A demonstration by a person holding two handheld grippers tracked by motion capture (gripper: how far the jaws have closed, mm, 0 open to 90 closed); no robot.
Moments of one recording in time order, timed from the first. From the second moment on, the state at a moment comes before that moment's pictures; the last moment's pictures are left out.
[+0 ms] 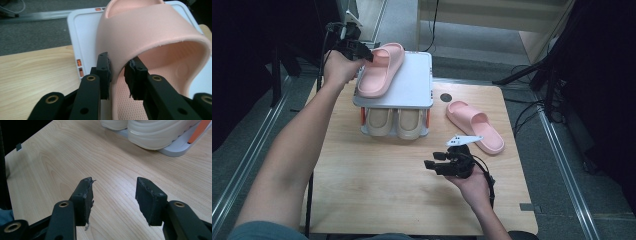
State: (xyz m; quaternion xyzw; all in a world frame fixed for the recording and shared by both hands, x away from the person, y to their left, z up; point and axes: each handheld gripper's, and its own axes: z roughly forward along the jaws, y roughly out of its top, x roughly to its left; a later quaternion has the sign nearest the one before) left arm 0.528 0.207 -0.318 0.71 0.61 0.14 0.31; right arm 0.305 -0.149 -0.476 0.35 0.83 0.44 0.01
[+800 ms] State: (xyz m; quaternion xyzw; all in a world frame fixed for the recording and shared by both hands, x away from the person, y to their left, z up) left arm 0.523 0.204 -0.325 0.75 0.56 0.20 0.30; right arm 0.306 -0.148 -0.477 0.35 0.83 0.43 0.01
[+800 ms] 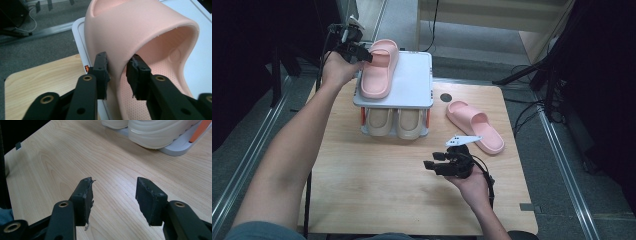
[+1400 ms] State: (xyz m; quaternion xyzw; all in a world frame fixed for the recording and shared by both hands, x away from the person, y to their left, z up) left arm 0.513 0.210 -0.322 0.75 0.55 0.19 0.31; right arm 0.306 -0.149 -0.477 0.35 0.83 0.43 0.01
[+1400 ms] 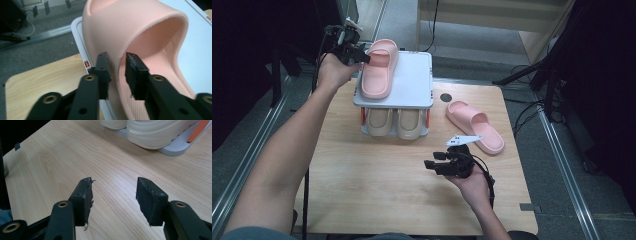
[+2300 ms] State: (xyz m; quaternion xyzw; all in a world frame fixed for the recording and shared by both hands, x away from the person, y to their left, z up) left arm 0.452 0.247 -0.330 0.76 0.52 0.12 0.37; right arm 0.336 -0.213 -0.460 0.40 0.80 0.45 0.08
